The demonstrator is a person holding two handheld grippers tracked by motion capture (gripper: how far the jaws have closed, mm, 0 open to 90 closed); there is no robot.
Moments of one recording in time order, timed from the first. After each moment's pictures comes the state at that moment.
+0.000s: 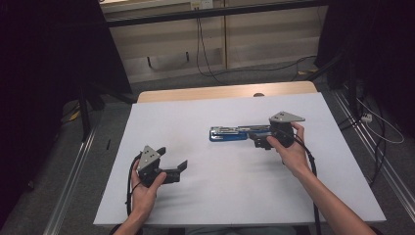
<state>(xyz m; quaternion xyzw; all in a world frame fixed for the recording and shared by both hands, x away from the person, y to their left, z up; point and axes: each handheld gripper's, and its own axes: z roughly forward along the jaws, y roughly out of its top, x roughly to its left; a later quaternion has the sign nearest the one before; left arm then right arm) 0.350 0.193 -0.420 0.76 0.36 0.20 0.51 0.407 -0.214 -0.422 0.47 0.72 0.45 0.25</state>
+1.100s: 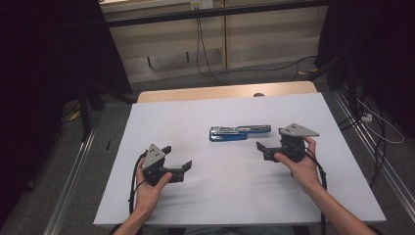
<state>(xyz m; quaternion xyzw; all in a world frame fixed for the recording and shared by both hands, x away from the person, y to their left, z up) 0.356 0.181 -0.422 0.77 0.34 0.19 0.52 0.365 -0.229 -0.427 0.47 0.71 0.47 0.25</state>
